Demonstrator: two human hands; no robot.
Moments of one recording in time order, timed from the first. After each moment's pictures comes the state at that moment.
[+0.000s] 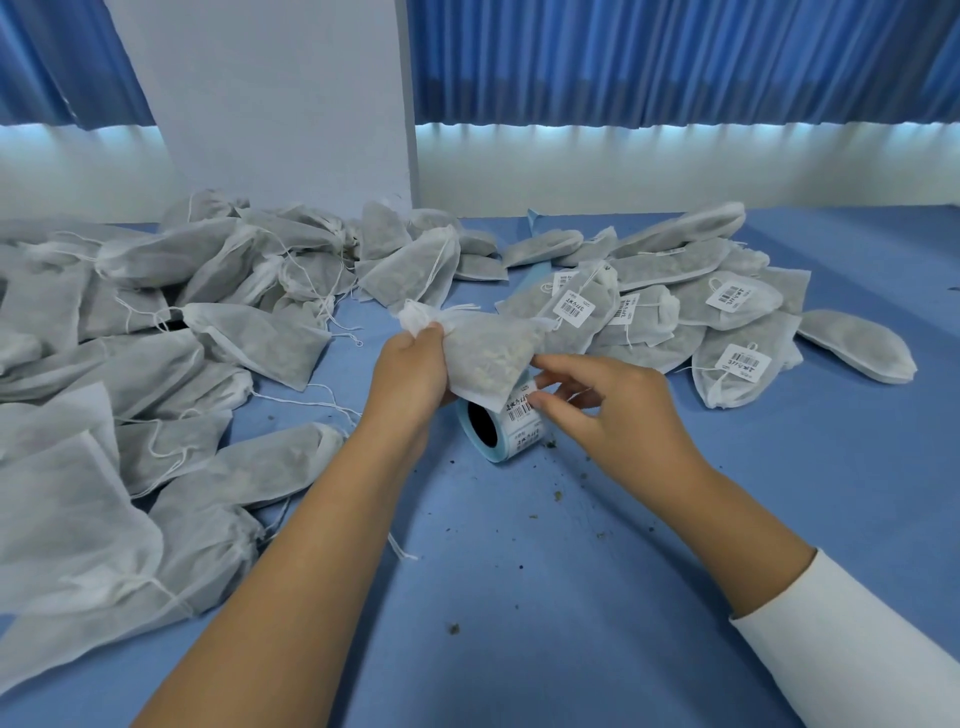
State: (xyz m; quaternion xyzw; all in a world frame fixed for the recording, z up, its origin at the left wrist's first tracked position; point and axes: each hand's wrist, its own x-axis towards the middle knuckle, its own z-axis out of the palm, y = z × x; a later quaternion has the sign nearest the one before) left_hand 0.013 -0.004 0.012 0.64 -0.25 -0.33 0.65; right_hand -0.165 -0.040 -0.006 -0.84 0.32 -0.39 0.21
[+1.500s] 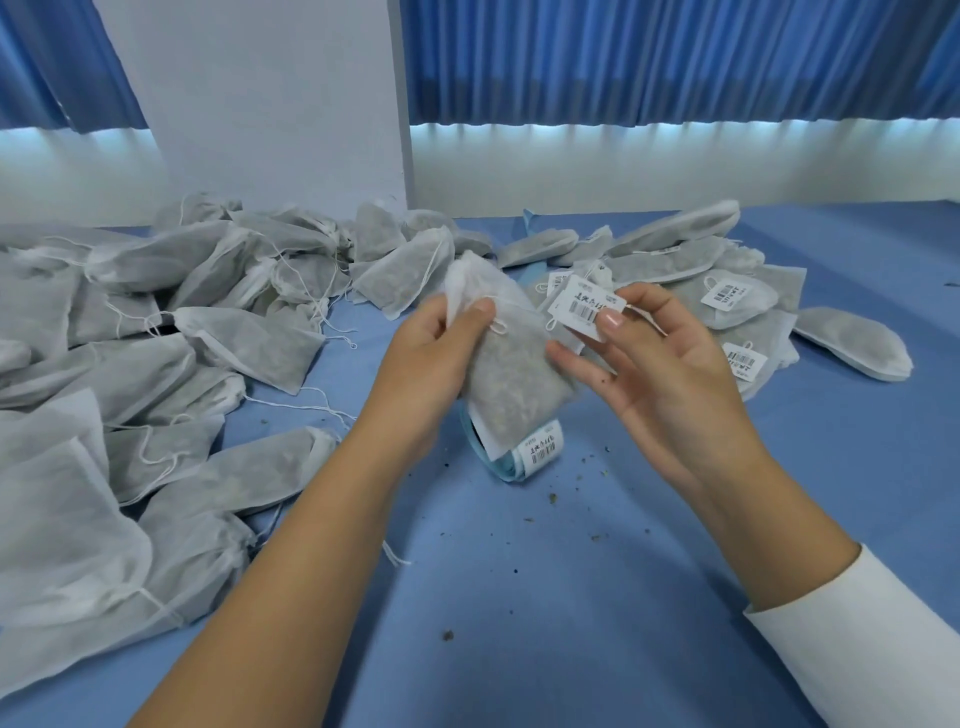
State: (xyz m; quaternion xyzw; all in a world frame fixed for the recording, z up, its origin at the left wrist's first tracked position) left_hand -0.008 0.016 0.033 0.57 -0.38 -0.36 0.63; right_hand -0.175 -0.036 0.028 -0.46 0.14 -0.52 0.70
